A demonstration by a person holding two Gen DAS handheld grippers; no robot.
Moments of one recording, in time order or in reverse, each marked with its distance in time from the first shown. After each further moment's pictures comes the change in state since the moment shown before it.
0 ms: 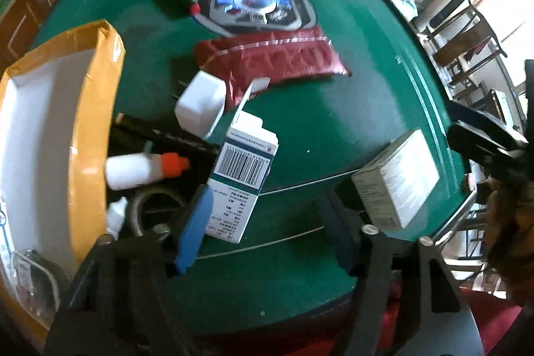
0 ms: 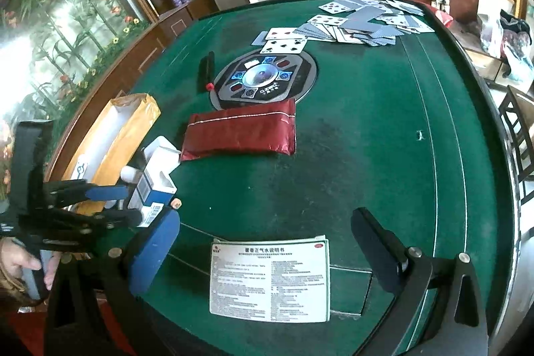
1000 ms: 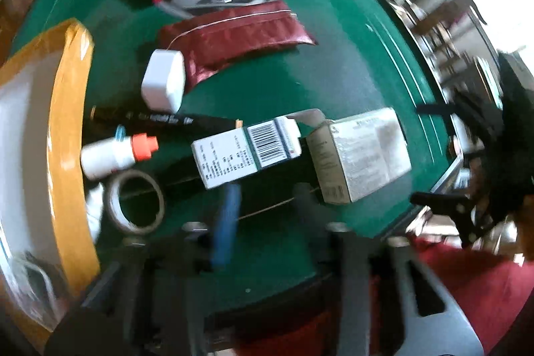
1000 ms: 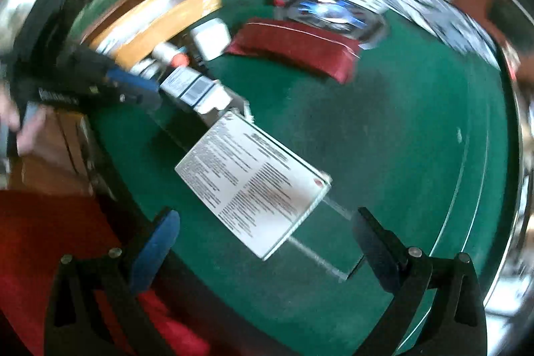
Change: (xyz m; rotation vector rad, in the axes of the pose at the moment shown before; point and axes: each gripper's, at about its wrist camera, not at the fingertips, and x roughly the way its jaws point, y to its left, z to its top) left arm -0.009 -0.017 -0.010 0.144 0.076 -0.075; right arm 0.009 0.027 -0.050 -0.461 0.256 0.063
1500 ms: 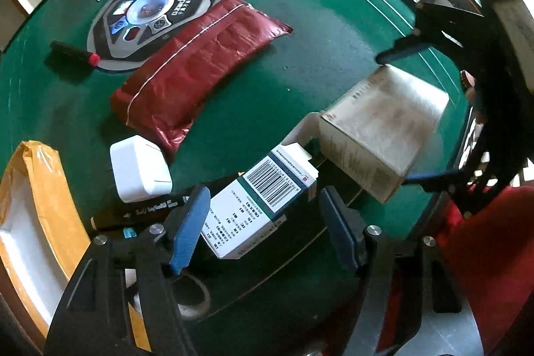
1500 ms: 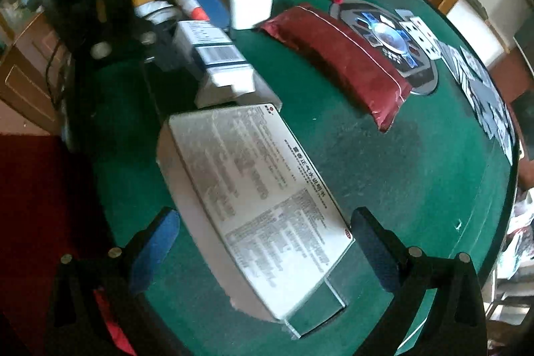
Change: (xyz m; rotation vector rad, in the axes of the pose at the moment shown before) left arm 0.037 -0.012 0.045 0.354 0.116 0.046; right arm 0.052 0.011 0.027 -0.301 0.081 -0.083
